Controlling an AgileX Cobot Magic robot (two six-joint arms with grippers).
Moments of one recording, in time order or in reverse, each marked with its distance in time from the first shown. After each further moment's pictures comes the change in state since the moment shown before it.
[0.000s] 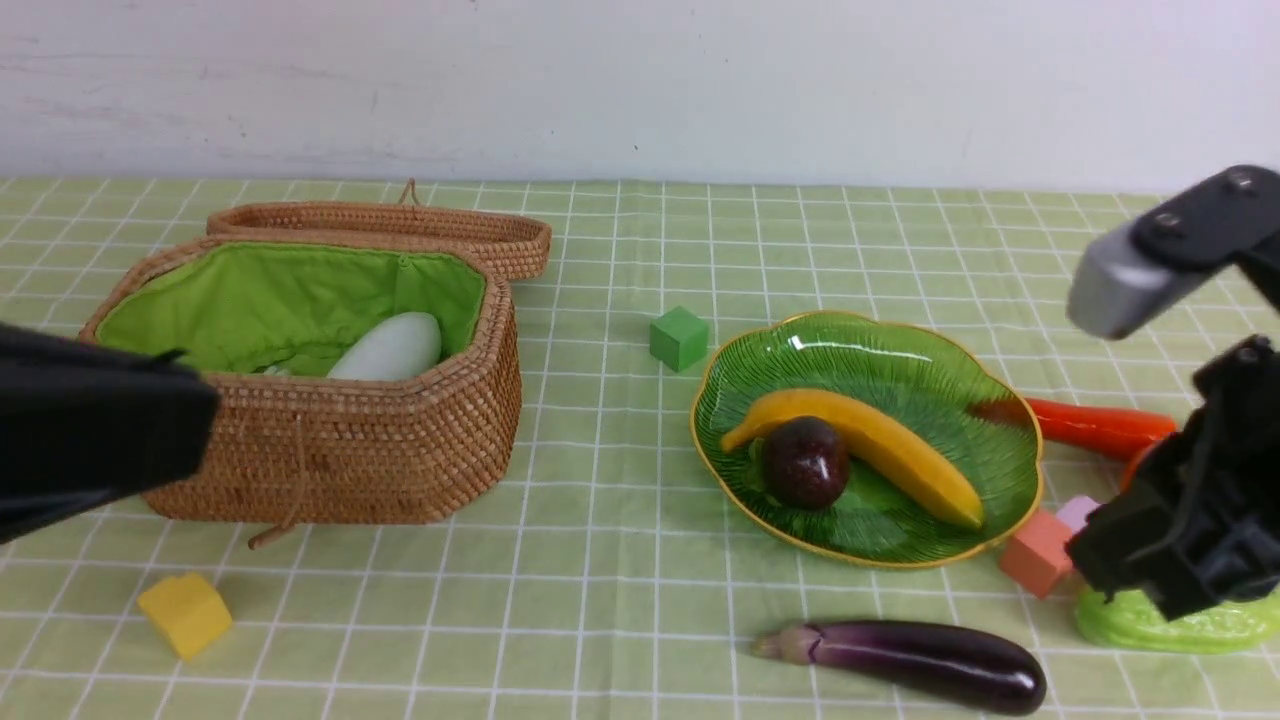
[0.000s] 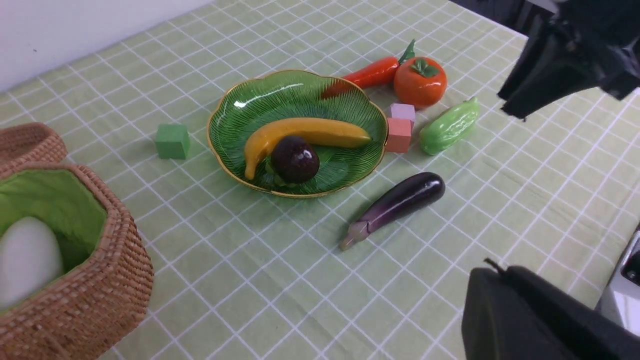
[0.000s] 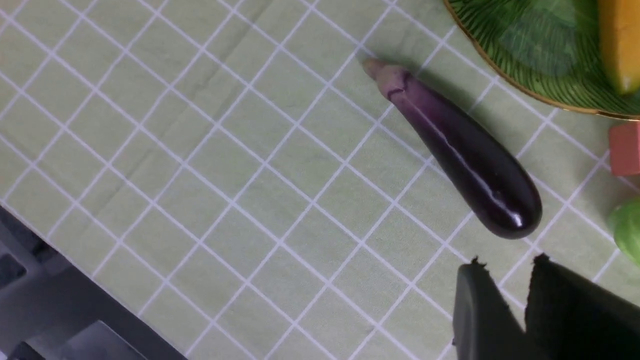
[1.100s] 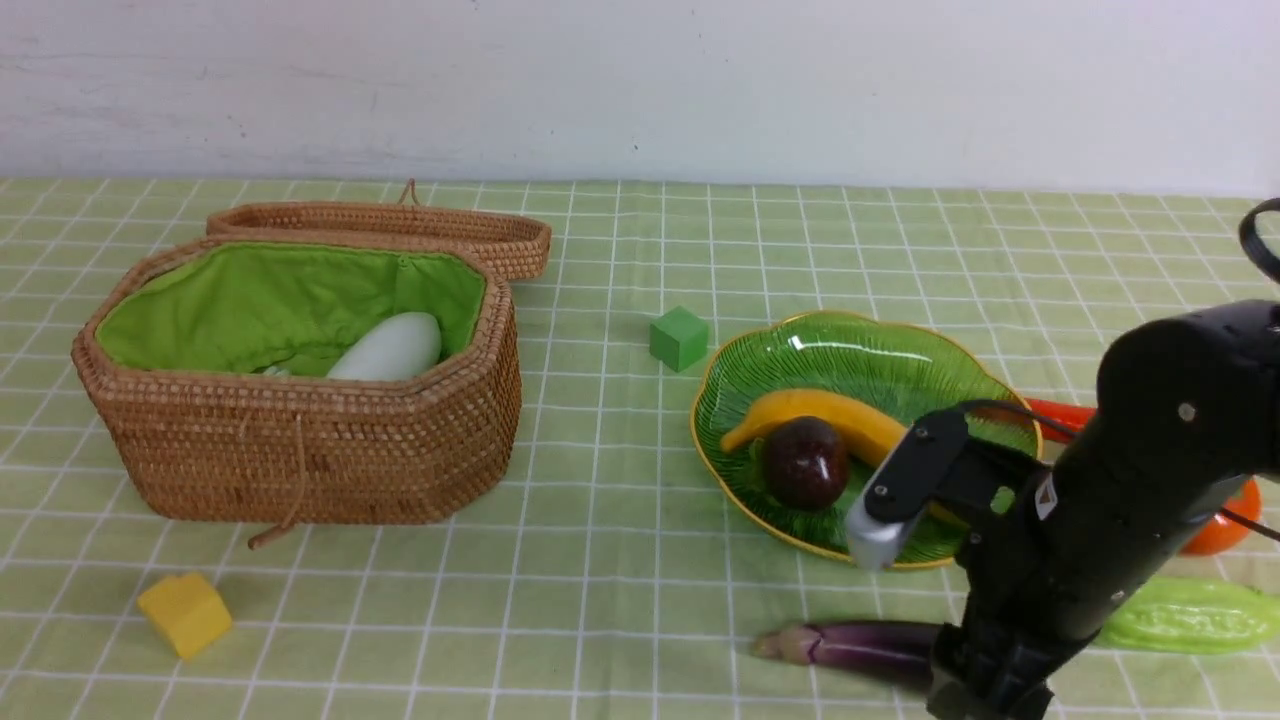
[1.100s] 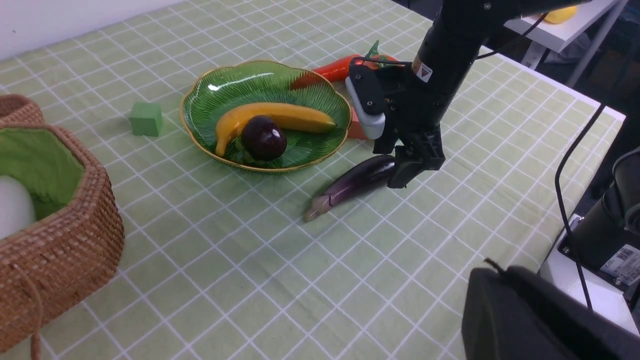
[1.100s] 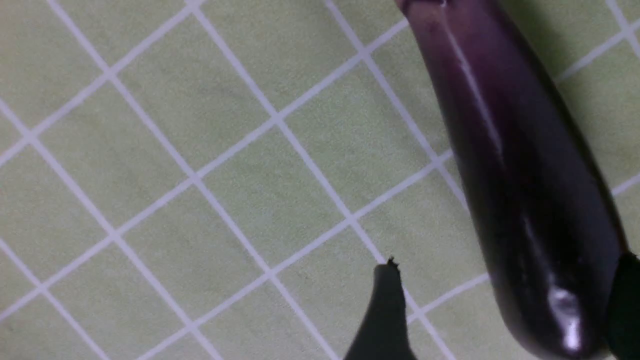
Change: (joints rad) right arm 0.000 0.410 0.183 -0.076 -0.339 -0.308; left arm 0.000 -0.173 0.003 -0.043 0.144 -0.049
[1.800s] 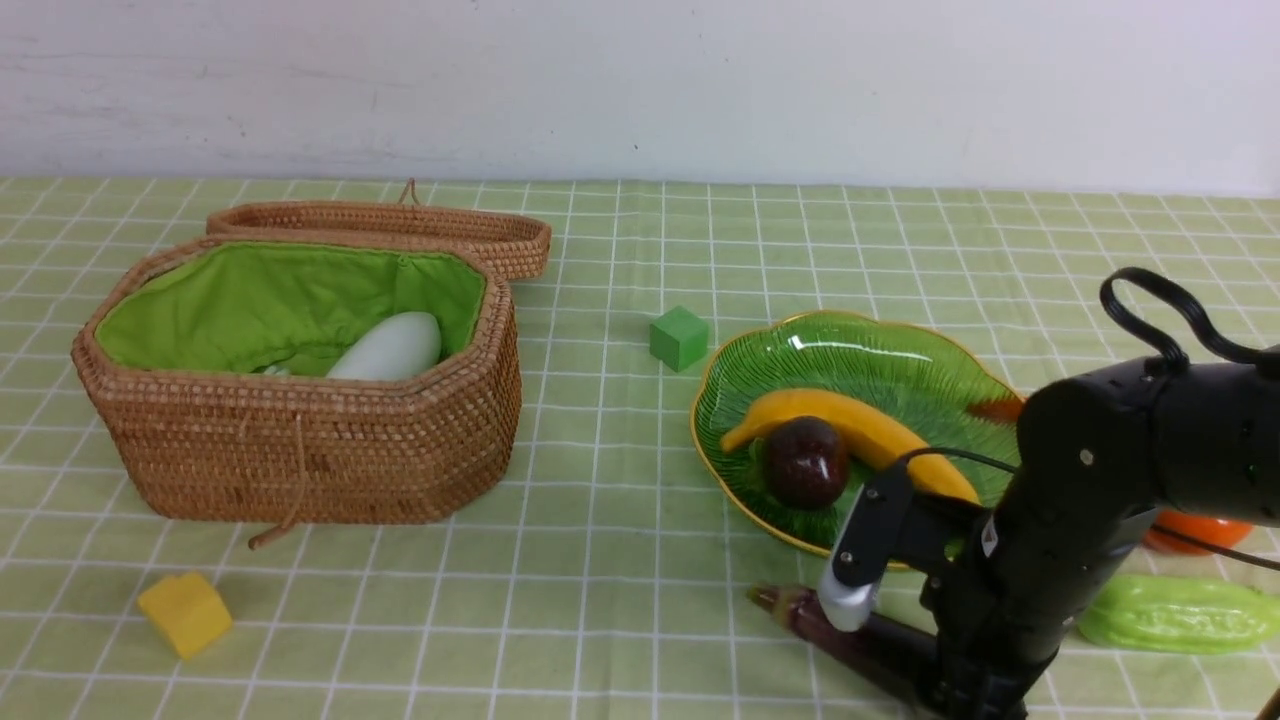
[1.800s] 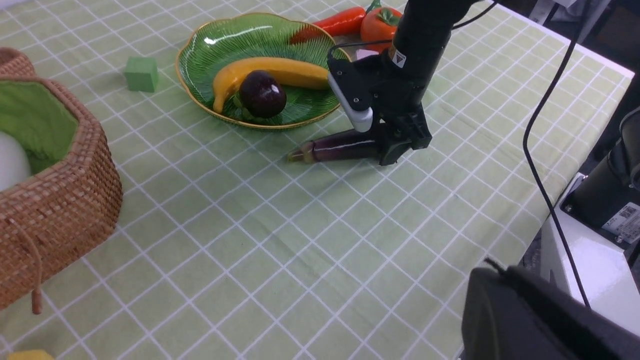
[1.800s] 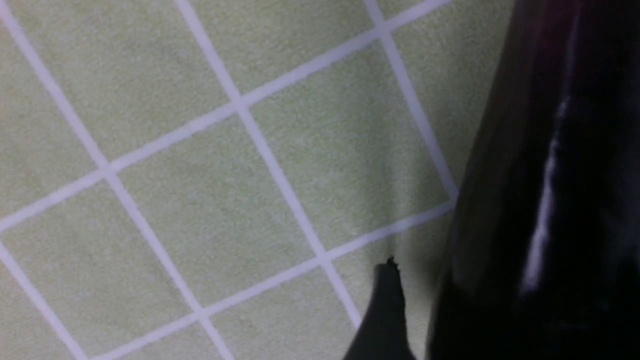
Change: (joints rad) right arm 0.001 0.145 0.003 -0.038 -0.092 -0.118; left arm 0.000 0.000 0.001 0.000 0.078 0.000
